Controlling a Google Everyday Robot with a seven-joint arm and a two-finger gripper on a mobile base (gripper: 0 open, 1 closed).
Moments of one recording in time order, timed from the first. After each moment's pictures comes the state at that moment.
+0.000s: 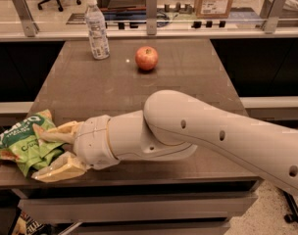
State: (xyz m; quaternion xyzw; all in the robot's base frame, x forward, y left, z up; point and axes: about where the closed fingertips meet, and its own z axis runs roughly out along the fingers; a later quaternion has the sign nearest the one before) arm 0.373 0.200 0.862 -0.63 0.50 0.37 0.46
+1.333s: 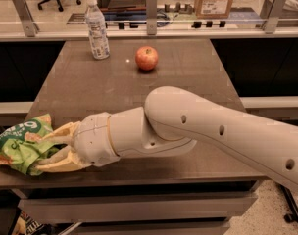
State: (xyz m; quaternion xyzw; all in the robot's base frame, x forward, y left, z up) arm 0.372 0.202 0.868 -0.64 0.48 0.38 0.46
